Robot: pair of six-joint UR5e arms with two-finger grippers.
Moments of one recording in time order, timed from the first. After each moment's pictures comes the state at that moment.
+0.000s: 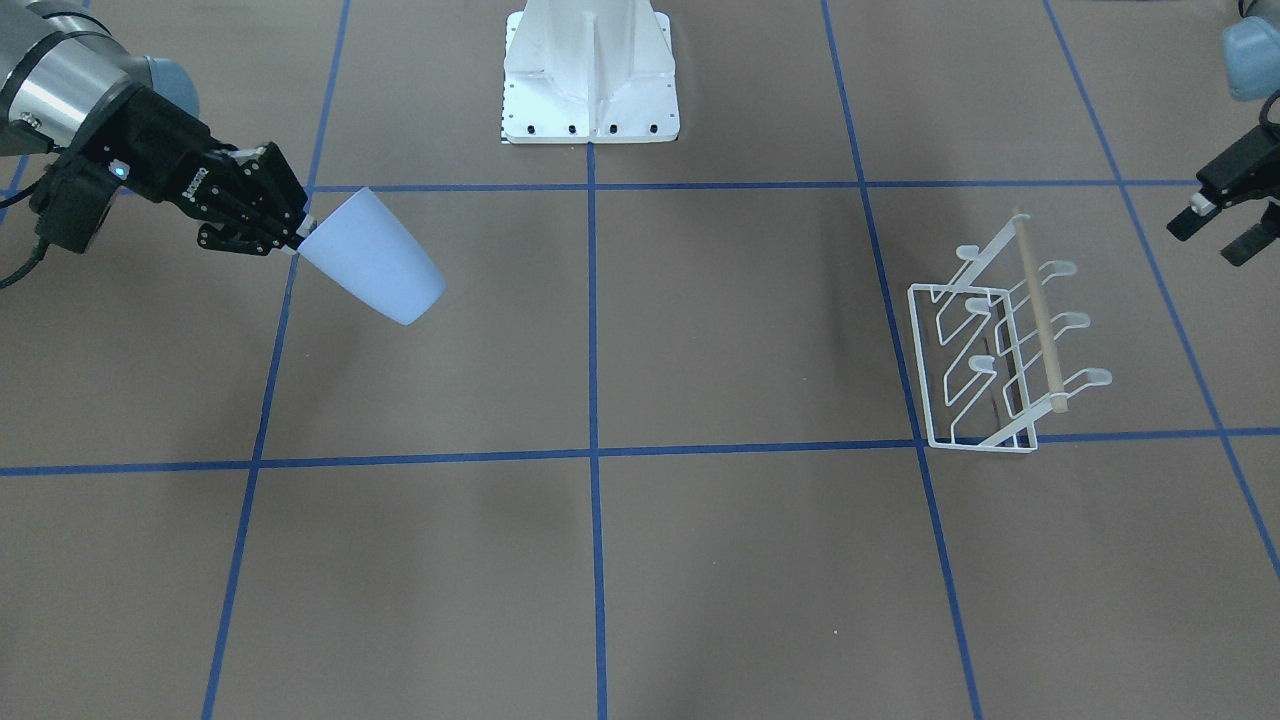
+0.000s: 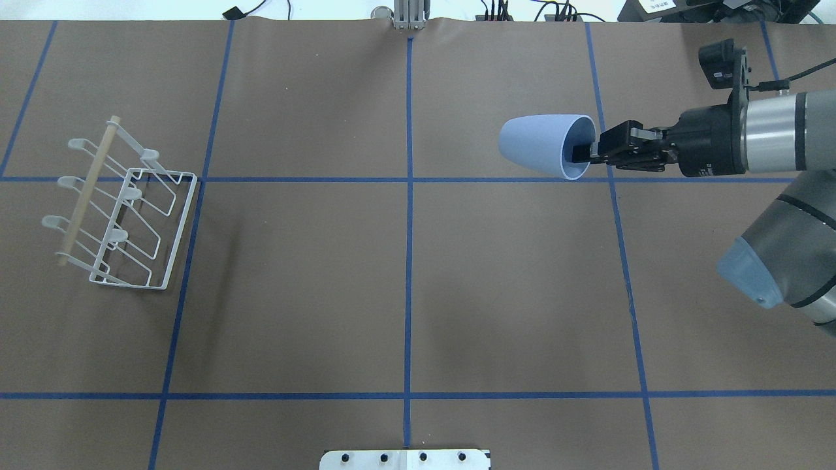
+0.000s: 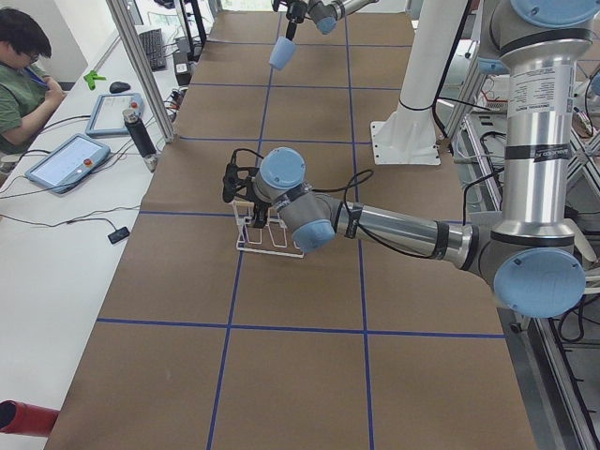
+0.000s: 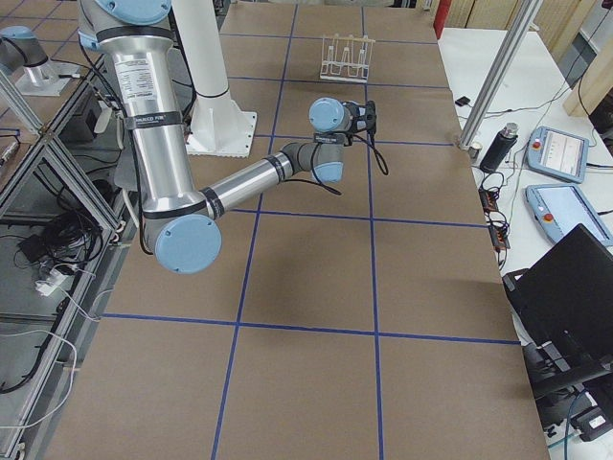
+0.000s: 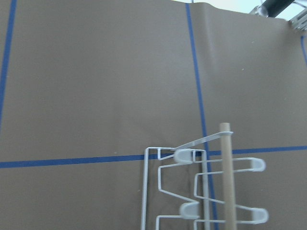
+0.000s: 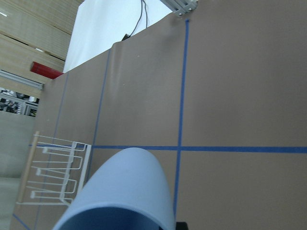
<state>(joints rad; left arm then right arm) -1.35 -1.54 -1.80 -2.51 -2.53 -1.07 0.90 -1.38 1.83 -0.32 2.21 1.54</state>
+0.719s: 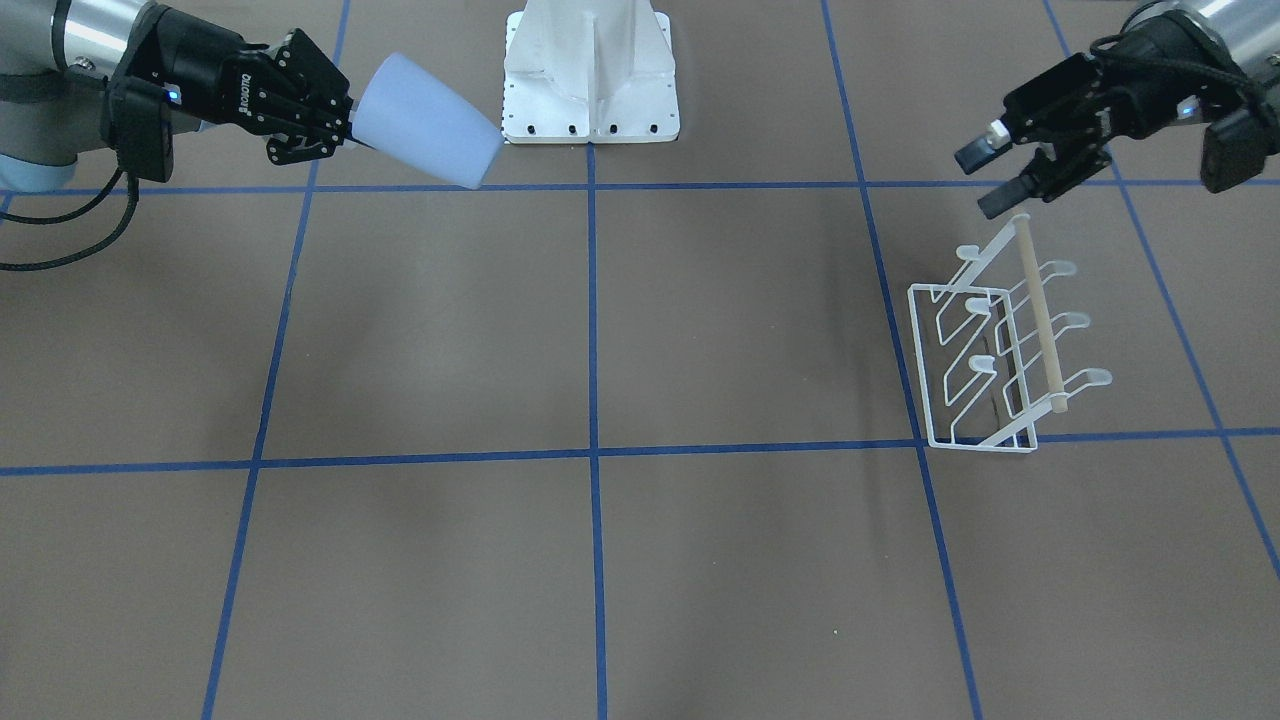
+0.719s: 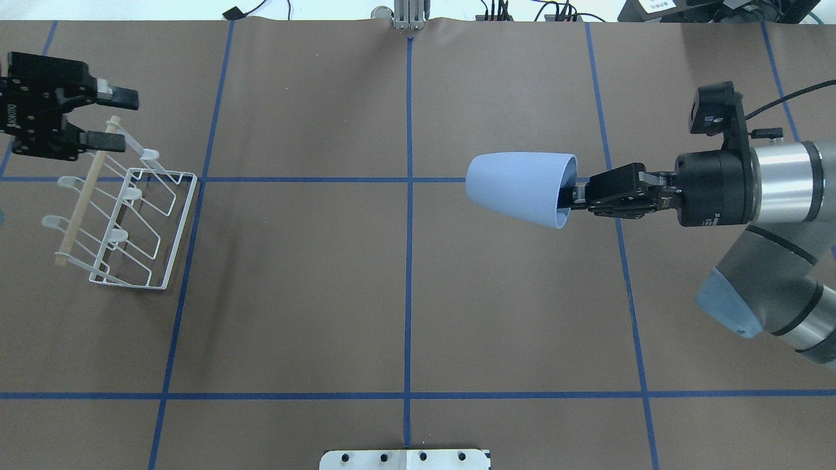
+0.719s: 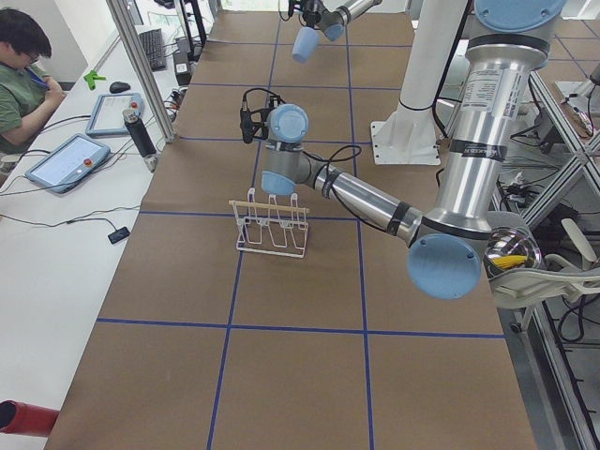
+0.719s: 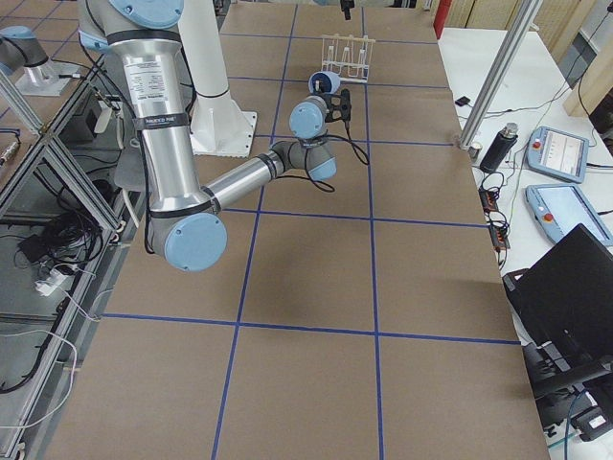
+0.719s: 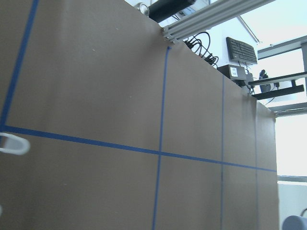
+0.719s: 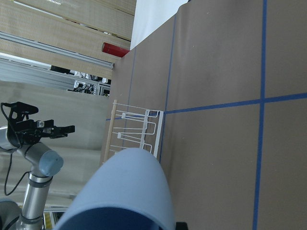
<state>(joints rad) -1.08 -1.79 -1.82 -2.92 -2.39 -1.88 0.81 -1.38 1.83 0.02 2.20 1.77</state>
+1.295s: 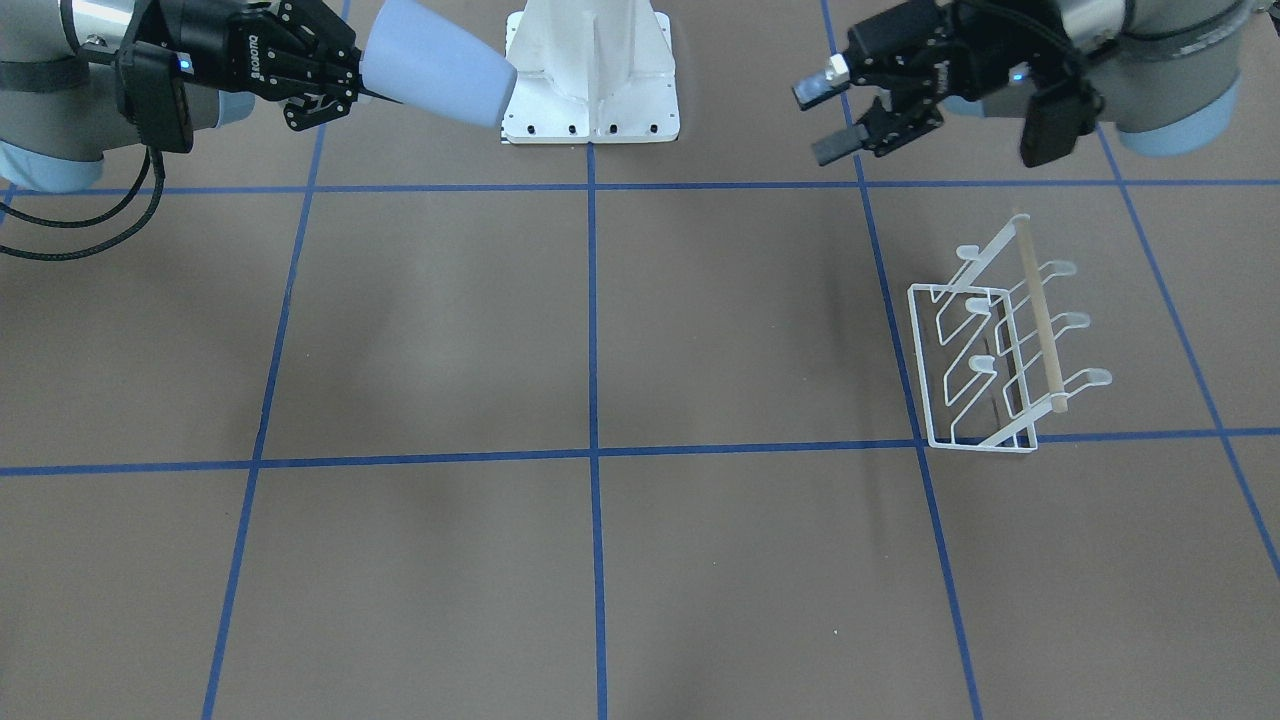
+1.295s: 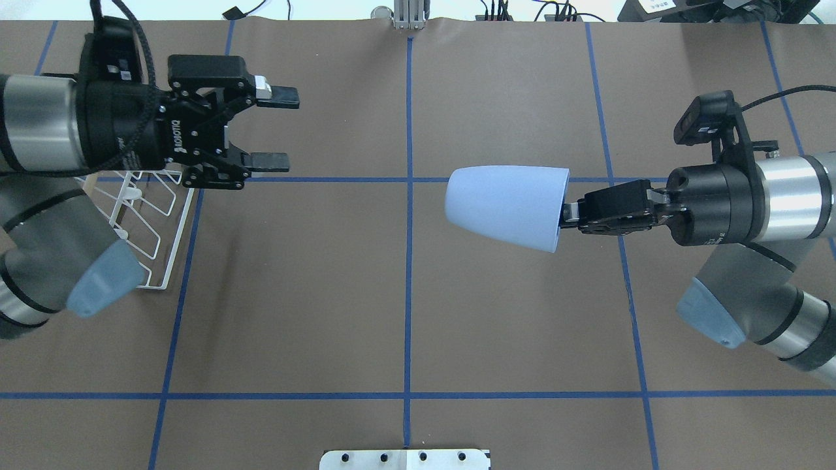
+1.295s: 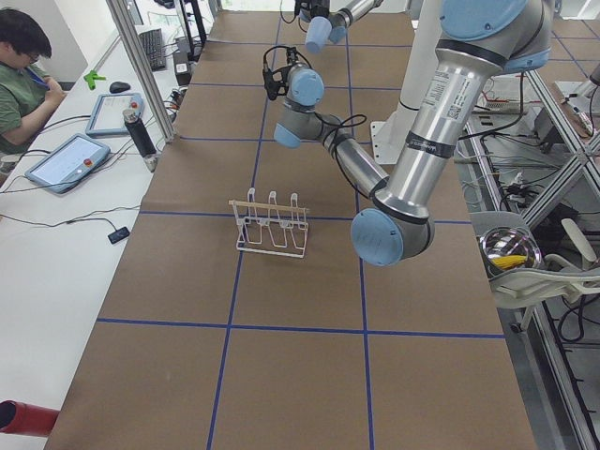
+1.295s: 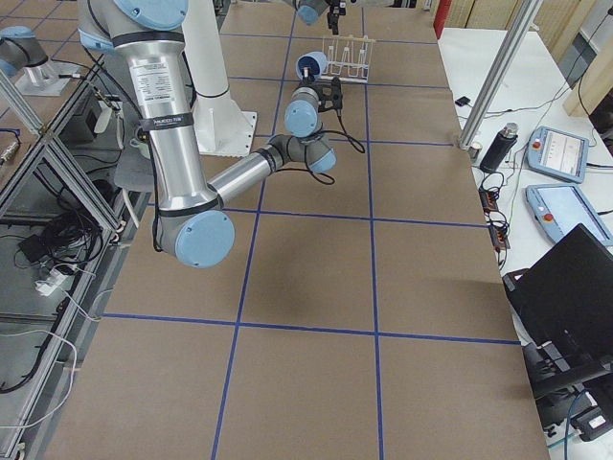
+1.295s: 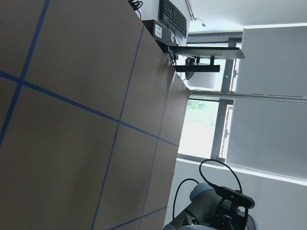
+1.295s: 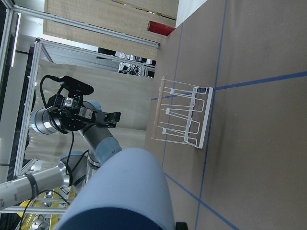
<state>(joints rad) -0.78 -1.98 -1.88 -2.93 -2.04 -2.14 0.76 -1.34 1.87 0.13 2.17 1.82</state>
